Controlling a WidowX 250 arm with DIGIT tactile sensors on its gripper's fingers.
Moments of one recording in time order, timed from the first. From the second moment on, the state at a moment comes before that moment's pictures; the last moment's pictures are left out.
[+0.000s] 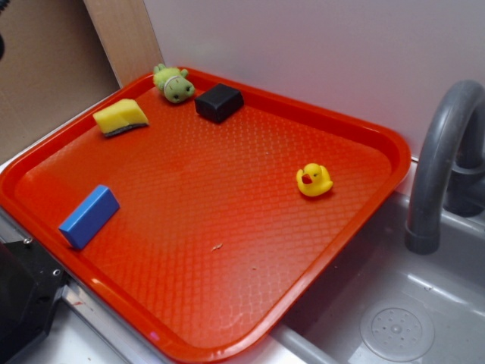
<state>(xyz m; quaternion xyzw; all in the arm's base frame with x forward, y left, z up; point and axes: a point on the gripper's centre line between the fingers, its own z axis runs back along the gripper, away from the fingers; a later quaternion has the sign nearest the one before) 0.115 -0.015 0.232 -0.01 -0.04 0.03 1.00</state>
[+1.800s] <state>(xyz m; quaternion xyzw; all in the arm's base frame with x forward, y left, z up) 0.141 0.006 0.066 0.00 0.04 0.03 1.00</state>
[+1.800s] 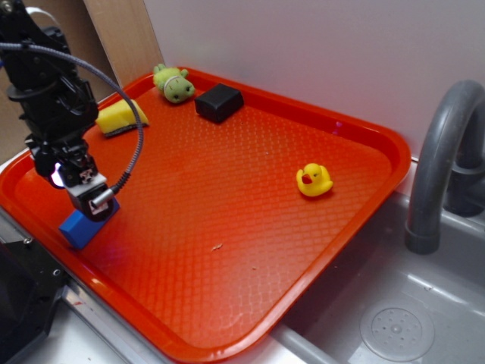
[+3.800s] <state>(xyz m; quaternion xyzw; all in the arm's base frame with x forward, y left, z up) 0.186 -0.013 0.156 0.00 0.03 0.05 1.00</state>
